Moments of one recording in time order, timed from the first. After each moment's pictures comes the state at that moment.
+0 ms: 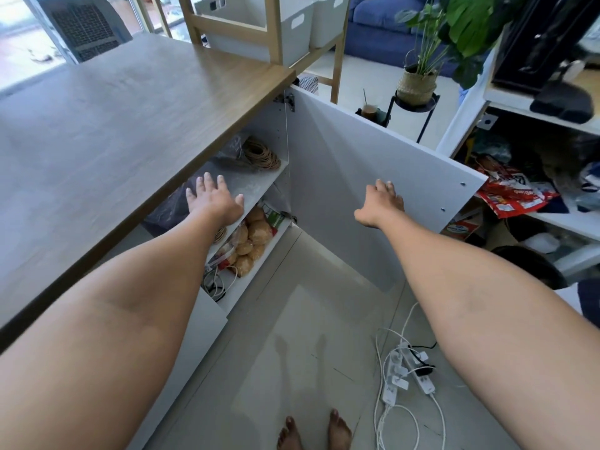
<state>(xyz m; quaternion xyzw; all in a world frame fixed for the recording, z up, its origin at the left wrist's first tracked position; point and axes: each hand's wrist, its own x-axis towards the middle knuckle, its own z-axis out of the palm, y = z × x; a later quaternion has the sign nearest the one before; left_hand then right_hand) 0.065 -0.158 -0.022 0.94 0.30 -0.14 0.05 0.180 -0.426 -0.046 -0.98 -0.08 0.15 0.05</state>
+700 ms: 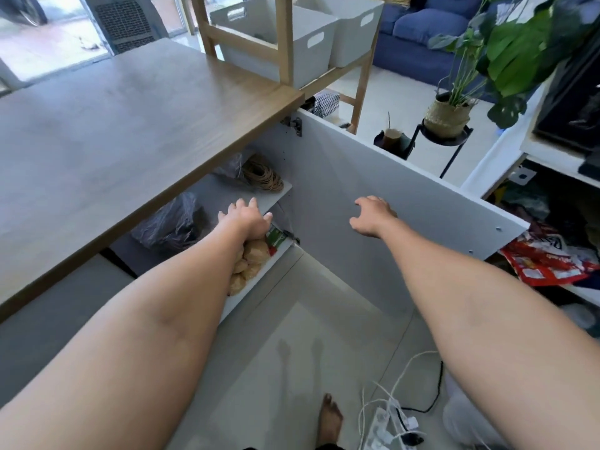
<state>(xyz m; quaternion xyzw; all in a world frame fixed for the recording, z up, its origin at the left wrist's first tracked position) 0.190 -0.199 -0.043 0.92 0.32 -0.19 0.13 0.321 -0.412 -0.053 -0.96 -0.19 0.18 0.08</state>
